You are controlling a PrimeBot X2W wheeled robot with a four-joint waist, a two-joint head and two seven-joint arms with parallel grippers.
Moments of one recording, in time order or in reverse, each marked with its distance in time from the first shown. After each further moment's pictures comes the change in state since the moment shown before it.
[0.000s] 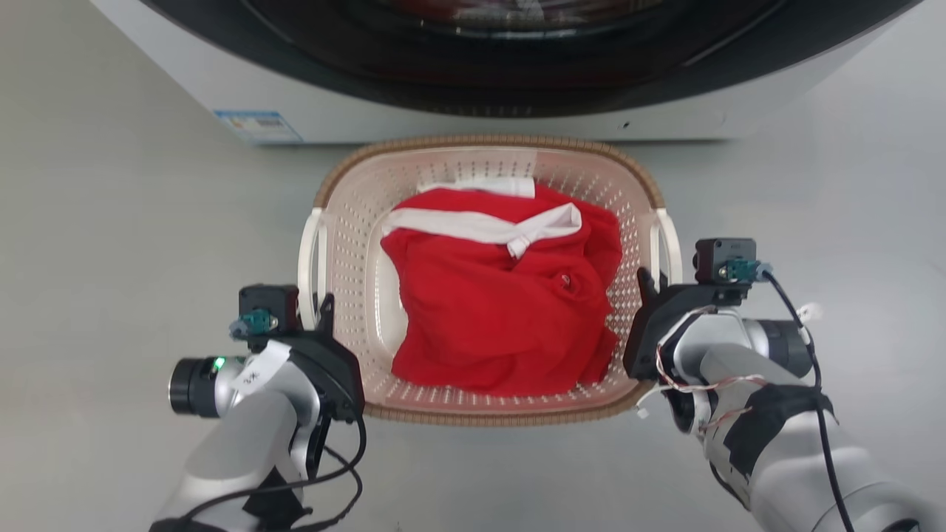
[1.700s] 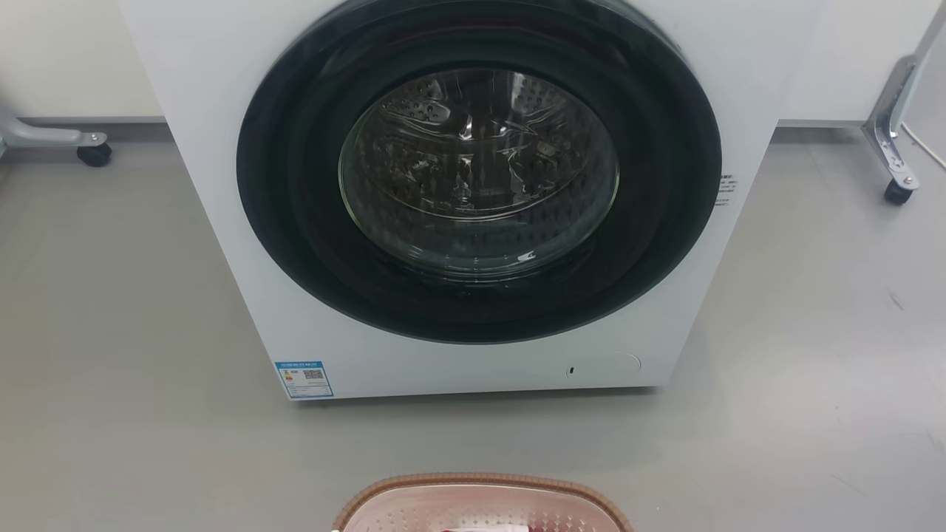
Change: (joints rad) left arm 0.483 -0.017 -0.026 0.089 -0.012 -0.041 0.080; right arm 0.589 0.009 0.037 -0.136 0.054 -0.007 0.132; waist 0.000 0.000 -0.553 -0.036
